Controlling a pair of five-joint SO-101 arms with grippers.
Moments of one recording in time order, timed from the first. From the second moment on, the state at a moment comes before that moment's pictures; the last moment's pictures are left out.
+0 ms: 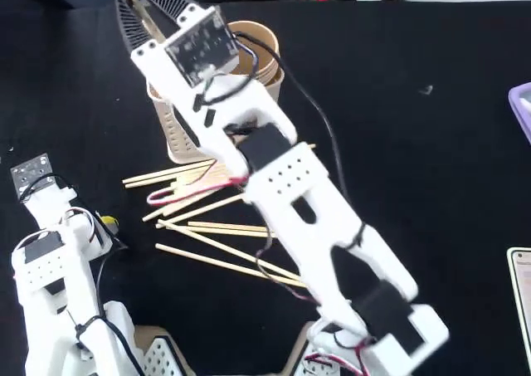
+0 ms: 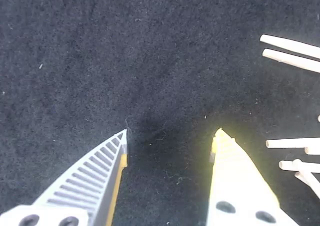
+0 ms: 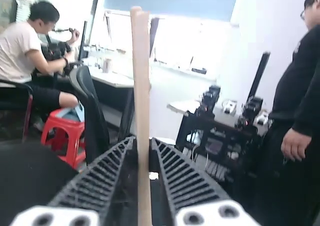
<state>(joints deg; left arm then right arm) -33.7 -47.2 73.2 45.8 -3.6 -36.4 -7.2 6.5 0.0 12.7</state>
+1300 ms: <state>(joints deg) -33.7 -47.2 73.2 45.8 -3.6 -38.2 -33.1 27.0 66.9 16.2</state>
